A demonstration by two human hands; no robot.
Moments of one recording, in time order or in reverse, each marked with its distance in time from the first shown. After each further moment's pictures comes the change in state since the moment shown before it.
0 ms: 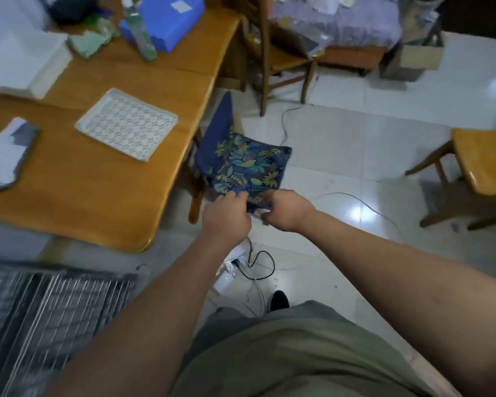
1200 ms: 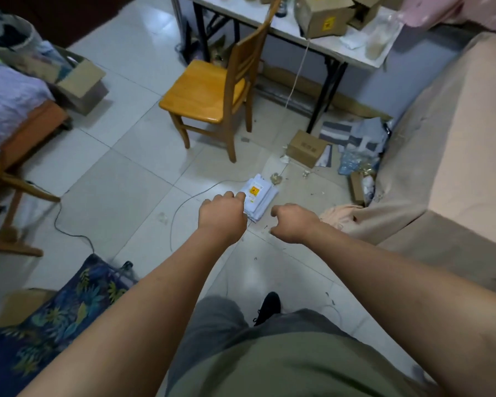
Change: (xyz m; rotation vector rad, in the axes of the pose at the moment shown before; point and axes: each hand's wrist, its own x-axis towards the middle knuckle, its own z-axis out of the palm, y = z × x) left_hand 0.026 0.450 0.078 0.496 -0.118 1.238; right_hand -0.260 0.338 0.062 0.580 0.234 1.074
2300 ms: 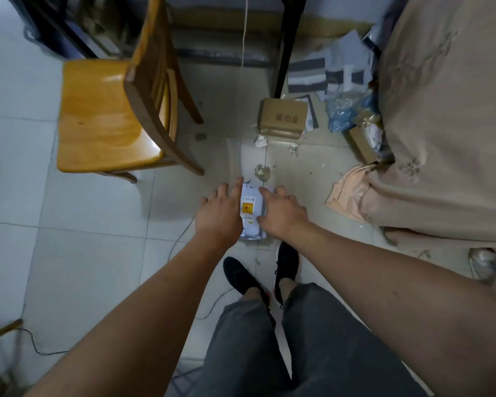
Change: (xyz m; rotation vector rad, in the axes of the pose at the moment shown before) left_hand 0.451 -0.043 0.066 0.119 -0.204 0.367; right_hand 0.392 0.044 -0.059 0.461 0.015 0.403
